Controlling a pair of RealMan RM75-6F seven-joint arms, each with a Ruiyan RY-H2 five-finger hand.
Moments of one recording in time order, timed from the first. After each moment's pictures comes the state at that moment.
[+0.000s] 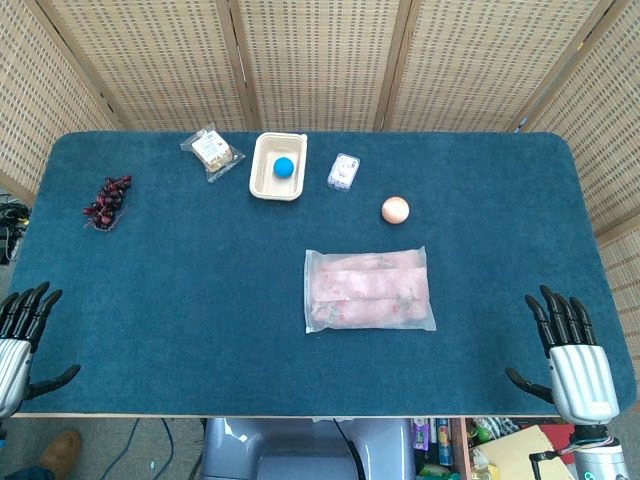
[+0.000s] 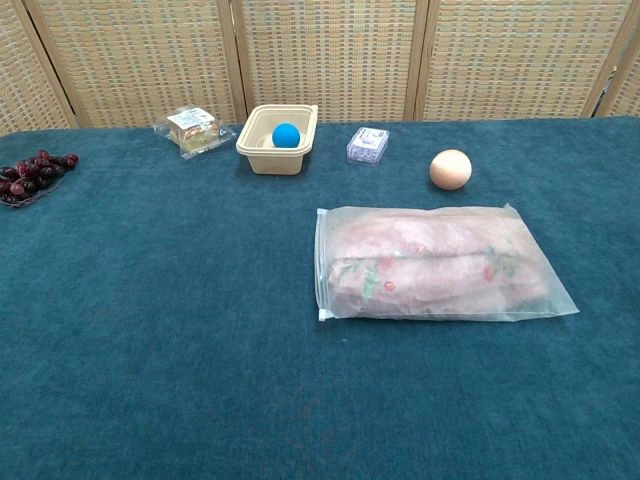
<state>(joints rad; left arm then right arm) -0.02 -1.06 0.02 -1.77 1.63 1.58 0.08 0.02 -1.14 0.03 -1.80 -1.63 1.61 -0.21</state>
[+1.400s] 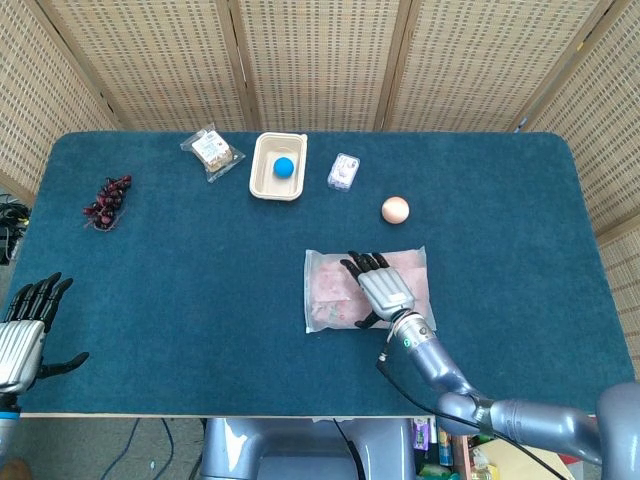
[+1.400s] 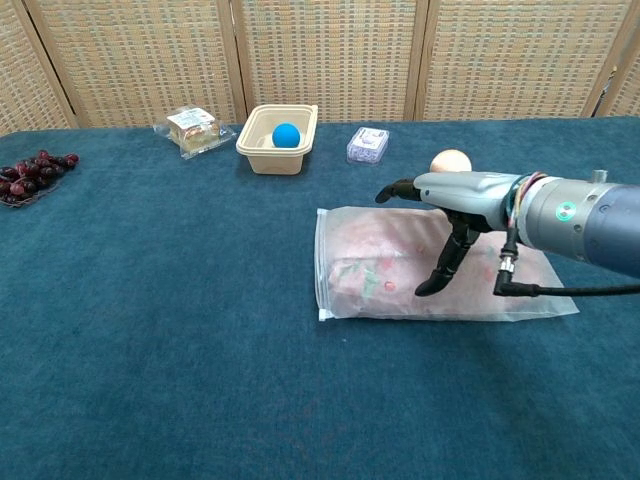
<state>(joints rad) -0.10 -1.08 -0.03 -1.73 1.46 1.41 0.05 0.82 -1.58 0.23 -1.57 -0.78 0.87 -0.56</state>
